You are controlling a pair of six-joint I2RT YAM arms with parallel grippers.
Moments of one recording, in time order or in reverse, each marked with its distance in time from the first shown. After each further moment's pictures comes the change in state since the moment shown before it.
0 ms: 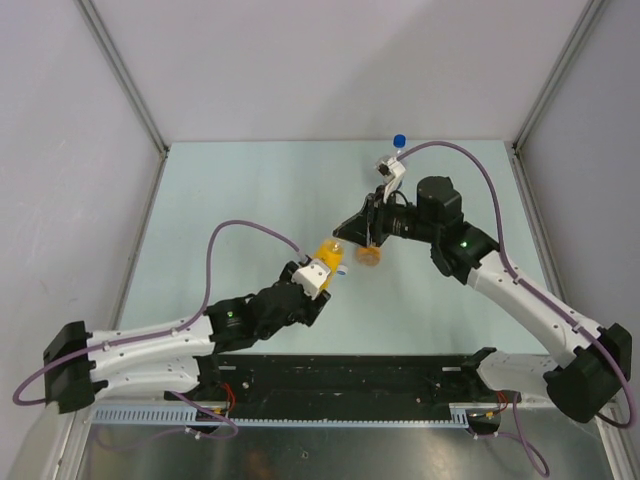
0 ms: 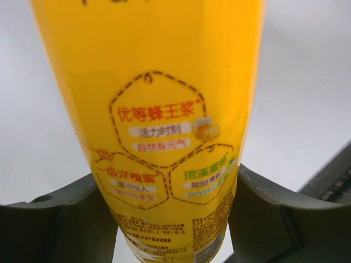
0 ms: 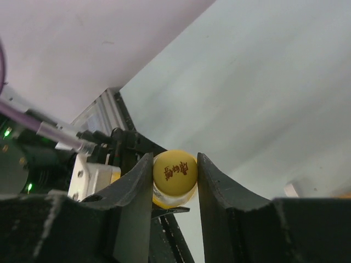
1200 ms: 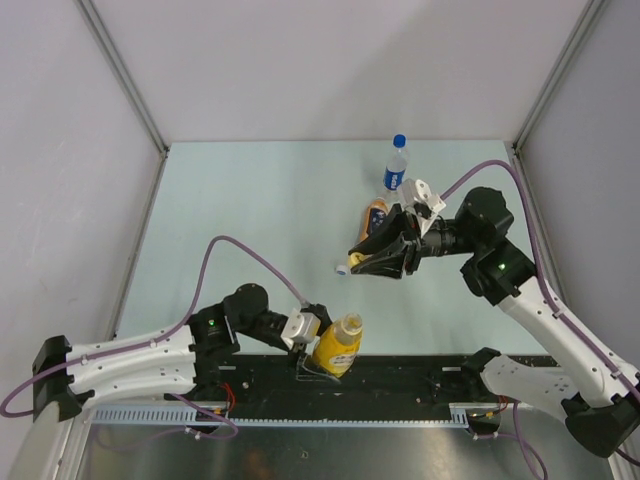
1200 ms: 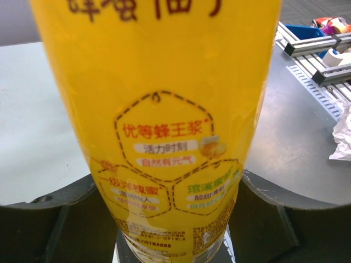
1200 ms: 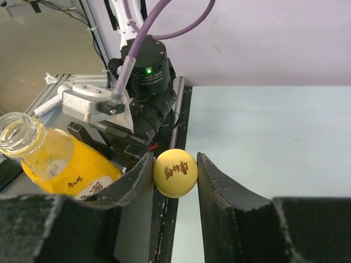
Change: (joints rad) left arm -0.006 -0.189 -0.073 0.321 1.217 0.116; right arm -0.014 -0.214 0.000 0.079 -0.554 -0.301
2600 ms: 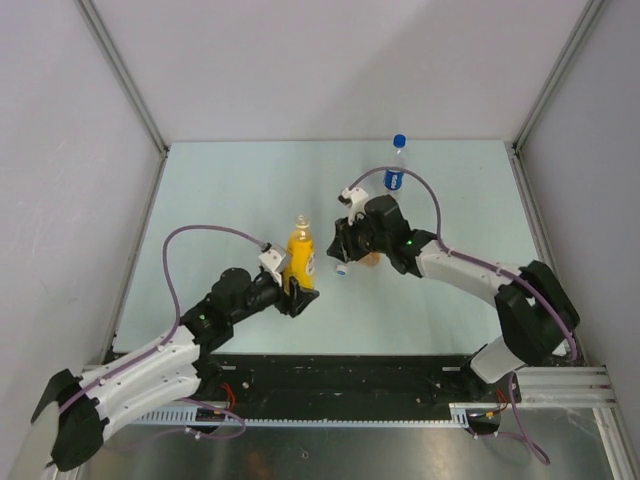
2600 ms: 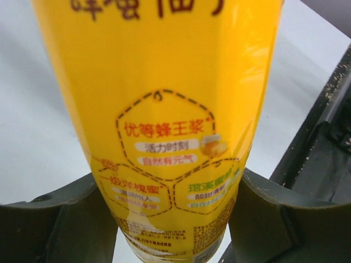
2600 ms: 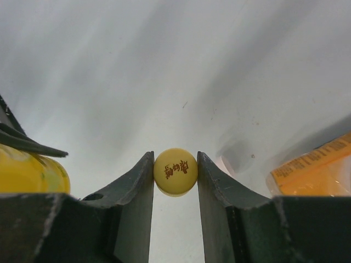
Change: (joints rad) left arm 0.407 -0.037 -0.179 0.005 -0.564 -0.207; right arm 0.071 0.525 -0.089 0.001 0.786 0.105
